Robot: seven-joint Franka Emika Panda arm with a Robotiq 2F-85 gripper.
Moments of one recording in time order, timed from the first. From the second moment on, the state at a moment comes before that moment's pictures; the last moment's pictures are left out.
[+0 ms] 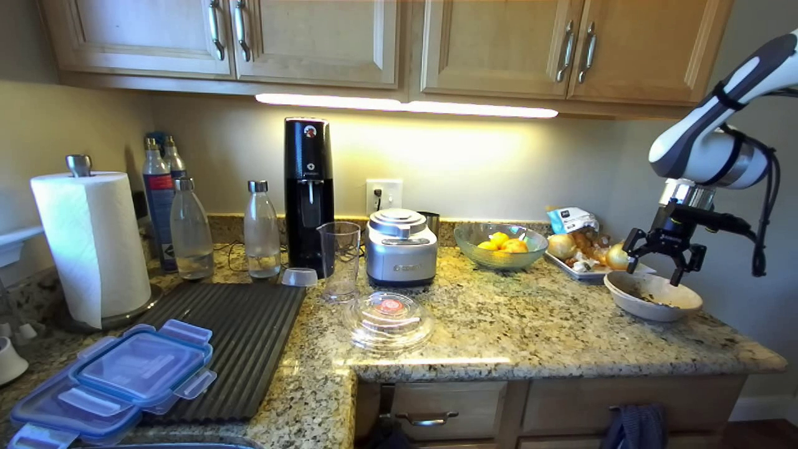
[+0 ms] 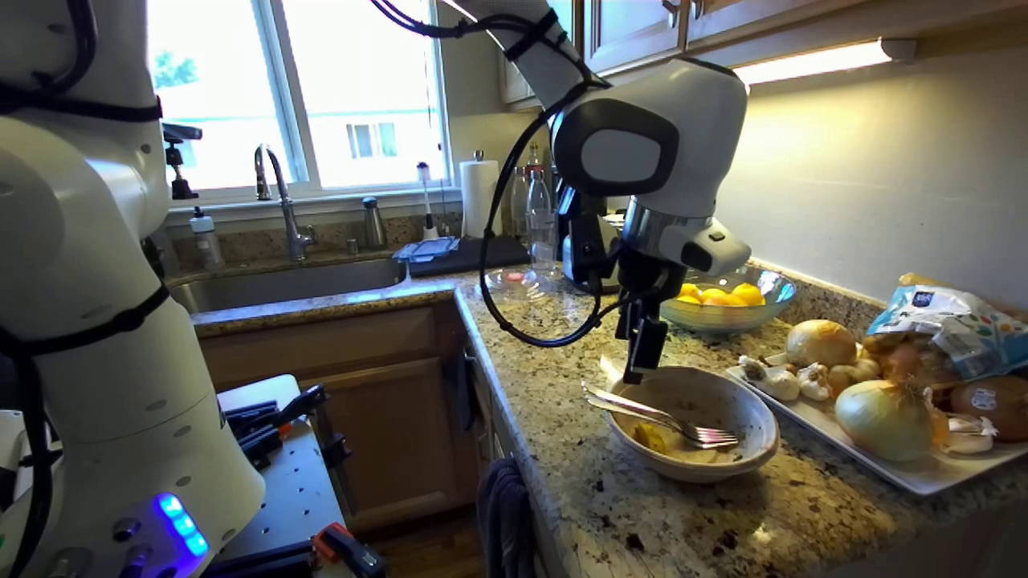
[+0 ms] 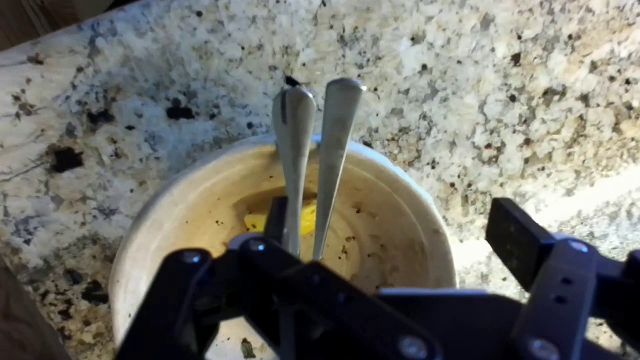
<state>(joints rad) -0.19 0.29 -0.18 -2.23 0.37 2.40 0.04</state>
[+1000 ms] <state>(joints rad) -0.22 0.44 -0.17 -2.13 0.41 2.40 0.08</state>
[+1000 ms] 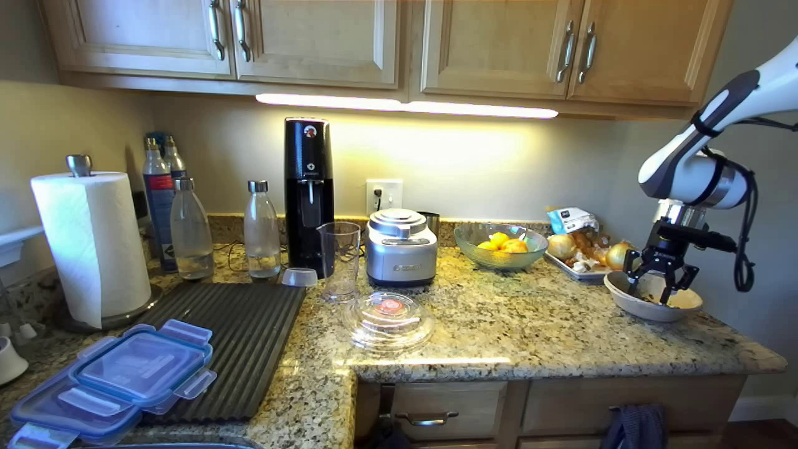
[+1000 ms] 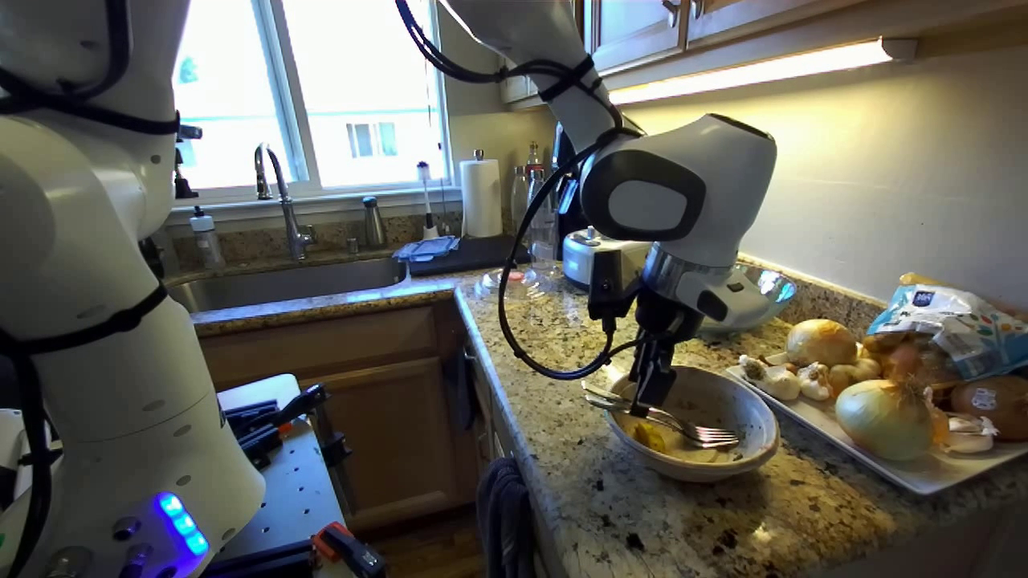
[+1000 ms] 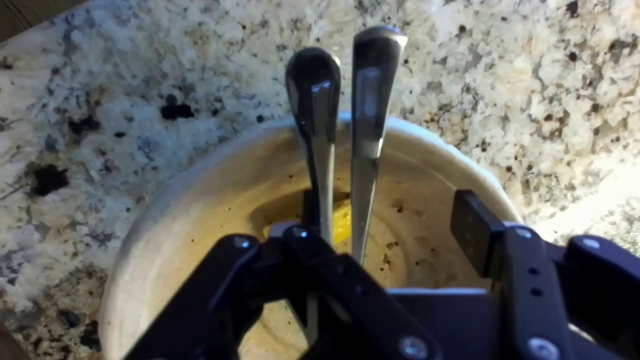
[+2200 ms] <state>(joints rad) -0.25 0.44 -0.17 -2.13 0.42 2.40 0.08</state>
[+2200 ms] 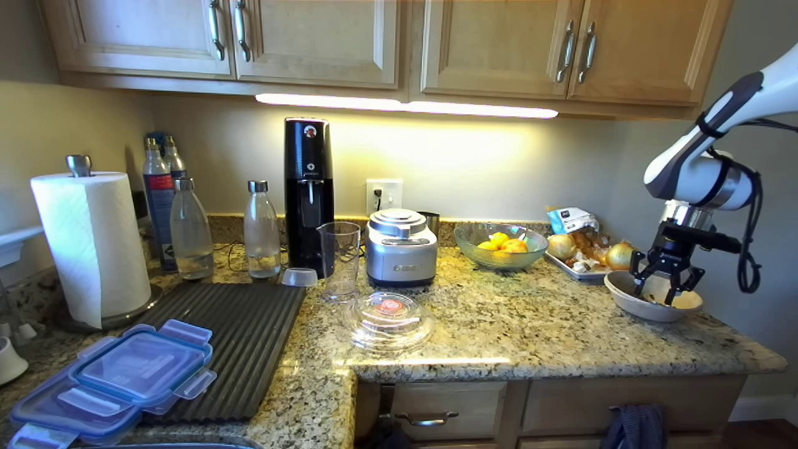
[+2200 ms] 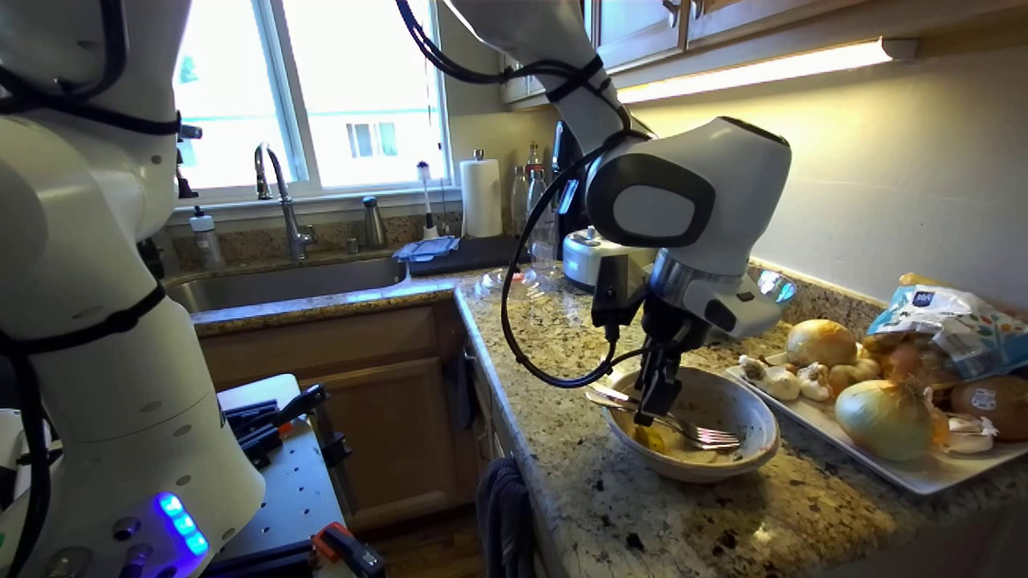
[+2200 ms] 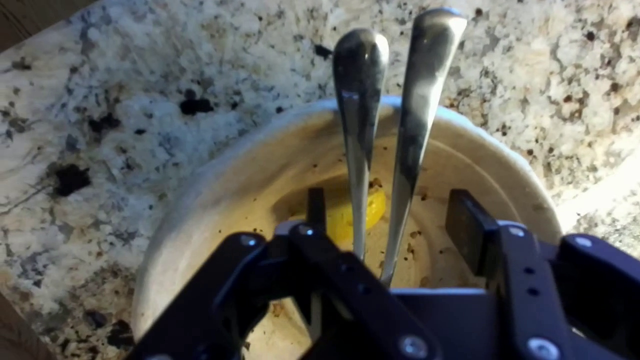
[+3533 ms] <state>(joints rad) -0.25 0.49 -0.17 -2.11 0.42 2.40 0.08</state>
